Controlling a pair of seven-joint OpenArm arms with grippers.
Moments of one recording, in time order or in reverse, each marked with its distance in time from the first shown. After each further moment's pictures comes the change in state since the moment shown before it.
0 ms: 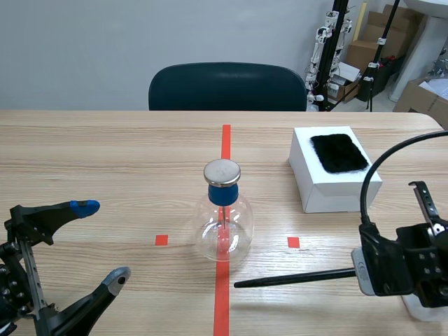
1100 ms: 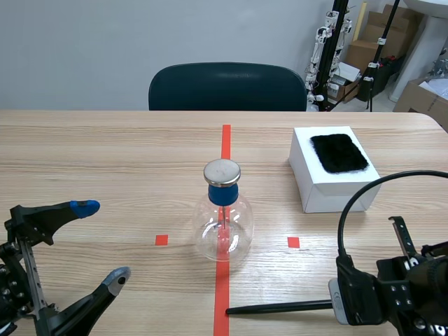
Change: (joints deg) left arm 0.0 0.0 0.0 0.0 0.0 0.0 0.0; right arm 1.5 -6.3 -5.9 -5.2 -0.2 0.0 -7.8
